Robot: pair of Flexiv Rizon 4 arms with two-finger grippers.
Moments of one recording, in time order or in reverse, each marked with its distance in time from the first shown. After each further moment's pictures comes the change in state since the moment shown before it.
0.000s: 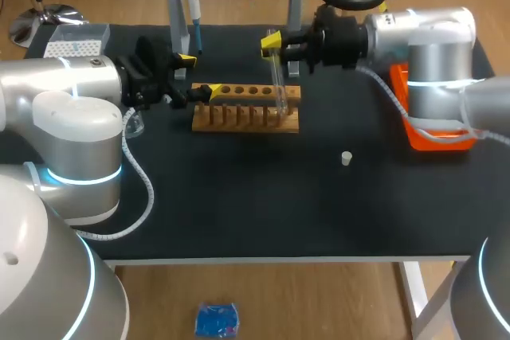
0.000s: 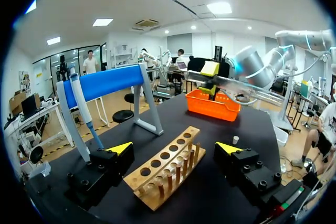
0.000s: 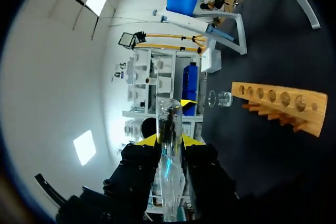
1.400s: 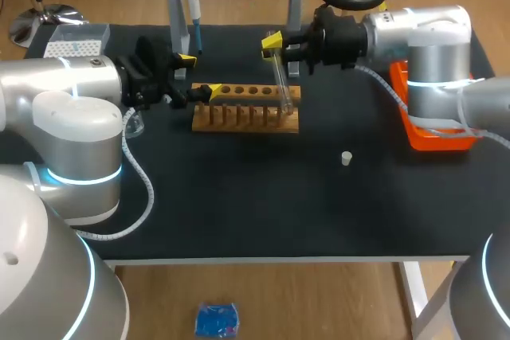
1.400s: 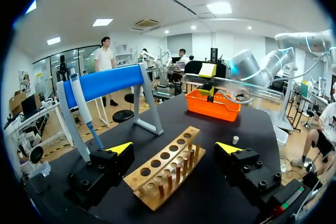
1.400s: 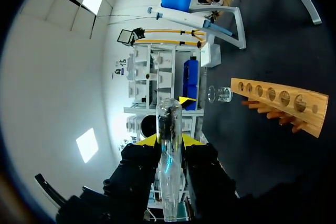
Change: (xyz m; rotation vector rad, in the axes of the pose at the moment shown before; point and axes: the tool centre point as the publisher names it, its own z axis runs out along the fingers) left arm 0.000 0.000 0.000 0.000 0.000 0.000; right arm -0.004 0.002 -0.002 0.052 0.007 0.010
